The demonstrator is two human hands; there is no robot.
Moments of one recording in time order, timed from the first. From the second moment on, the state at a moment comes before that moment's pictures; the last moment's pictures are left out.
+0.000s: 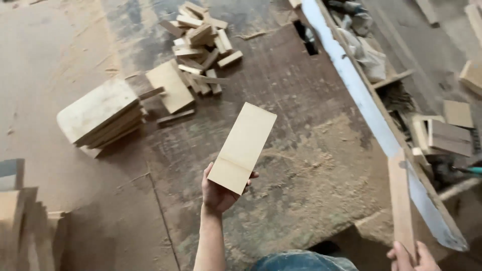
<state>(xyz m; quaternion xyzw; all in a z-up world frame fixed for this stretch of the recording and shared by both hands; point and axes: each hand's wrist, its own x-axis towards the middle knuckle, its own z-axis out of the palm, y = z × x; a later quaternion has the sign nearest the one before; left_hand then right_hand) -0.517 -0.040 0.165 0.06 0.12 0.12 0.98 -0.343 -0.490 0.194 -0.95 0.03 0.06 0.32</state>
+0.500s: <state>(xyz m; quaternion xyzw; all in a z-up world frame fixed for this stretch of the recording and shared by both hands) -0.163 -0.035 0.184 0.26 0.40 0.00 0.88 -0.162 -0.479 0.239 -0.90 0.13 0.32 0.27</state>
